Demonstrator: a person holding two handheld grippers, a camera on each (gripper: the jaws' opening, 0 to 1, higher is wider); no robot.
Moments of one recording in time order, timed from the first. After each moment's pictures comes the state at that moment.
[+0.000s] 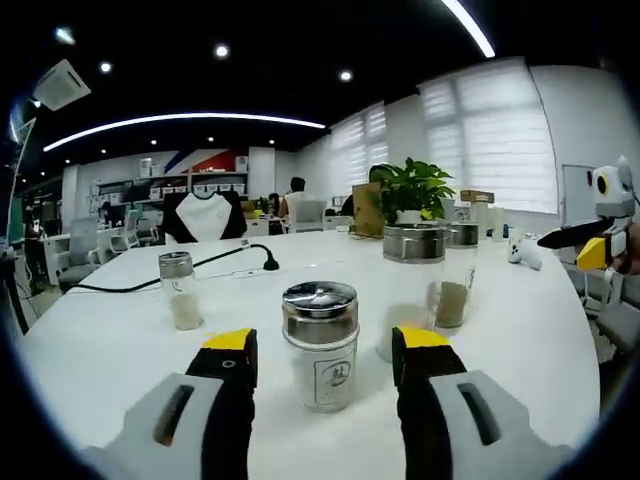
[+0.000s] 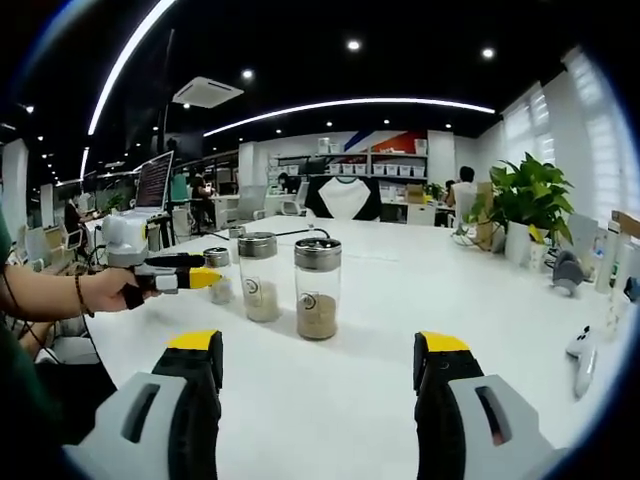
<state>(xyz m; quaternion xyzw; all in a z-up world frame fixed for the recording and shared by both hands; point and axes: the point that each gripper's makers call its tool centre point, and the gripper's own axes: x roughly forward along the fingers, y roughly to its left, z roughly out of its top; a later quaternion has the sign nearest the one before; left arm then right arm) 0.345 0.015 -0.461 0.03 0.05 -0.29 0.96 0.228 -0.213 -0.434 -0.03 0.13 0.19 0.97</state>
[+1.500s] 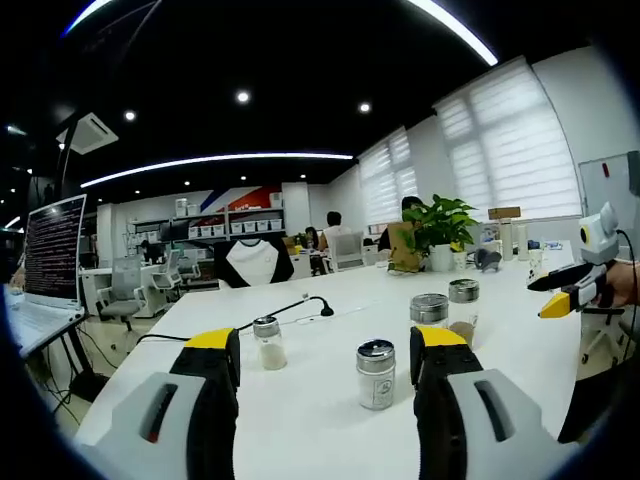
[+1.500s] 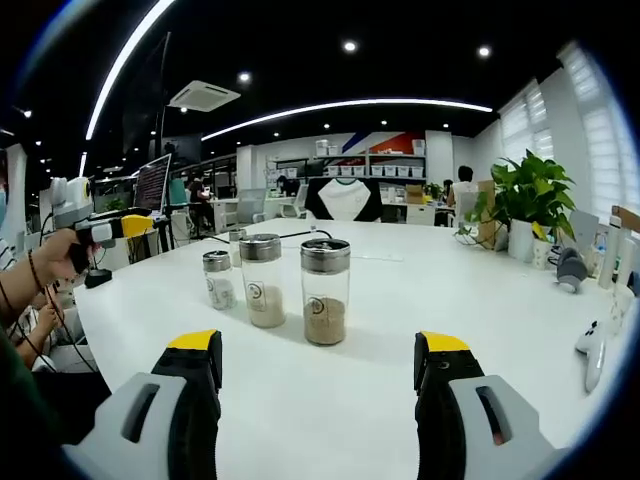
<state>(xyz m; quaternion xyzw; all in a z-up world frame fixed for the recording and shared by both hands) 0.311 0.105 -0.365 0.03 -0.02 -0.20 0.98 0.236 -0.198 -0.439 -0.03 0.13 0.19 0.97</state>
